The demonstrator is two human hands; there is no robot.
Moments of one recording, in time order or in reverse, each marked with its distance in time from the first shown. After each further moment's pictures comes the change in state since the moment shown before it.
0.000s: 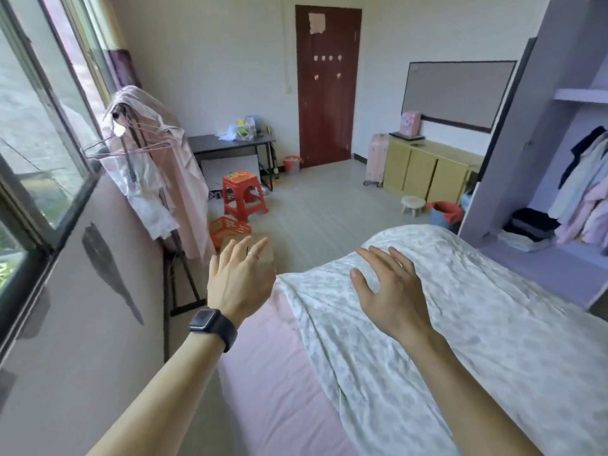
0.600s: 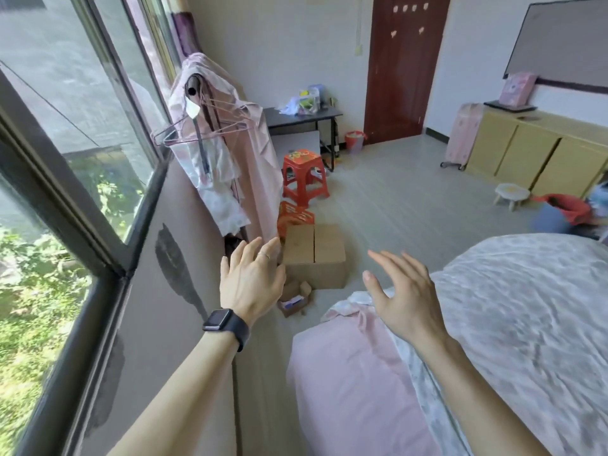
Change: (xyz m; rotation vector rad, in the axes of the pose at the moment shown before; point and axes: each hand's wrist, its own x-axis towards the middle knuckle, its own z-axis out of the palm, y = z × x) left_hand 0.202 -0.298 0.051 0.029 -0.056 -0.183; right_hand 0.190 -0.135 0.322 0.123 -0.082 -0.065
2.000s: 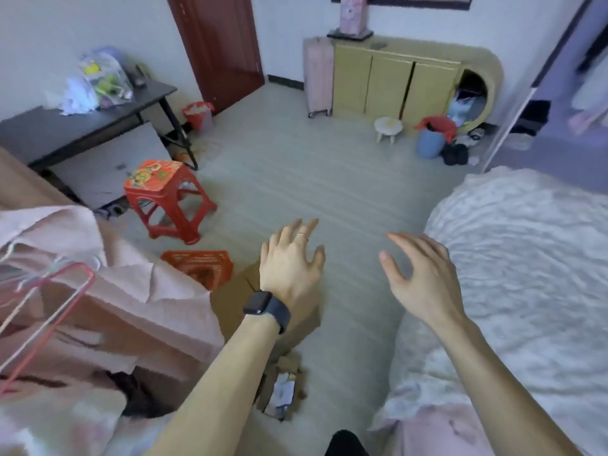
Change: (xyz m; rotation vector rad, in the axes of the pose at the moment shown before) left_hand 0.674 0.008 0.253 -0.296 -0.413 0.649; right_hand 0.483 0.101 0.307 -0.359 0.309 0.601
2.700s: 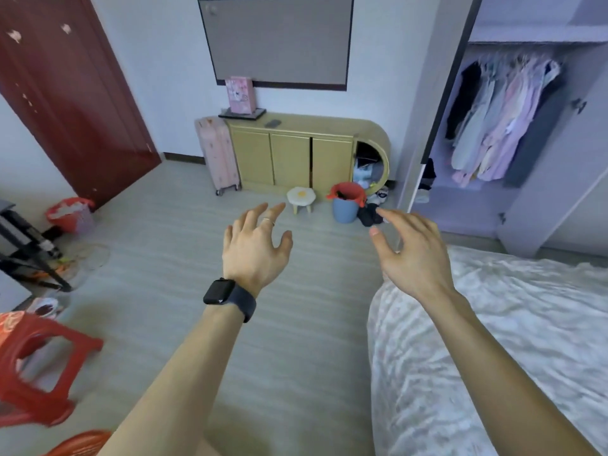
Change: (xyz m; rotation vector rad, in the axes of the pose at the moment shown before) left_hand 0.495 0.175 0.058 -0.032 0.092 0.320; right_hand 0.443 0.171 -0.031 -0.154 0.268 0.162
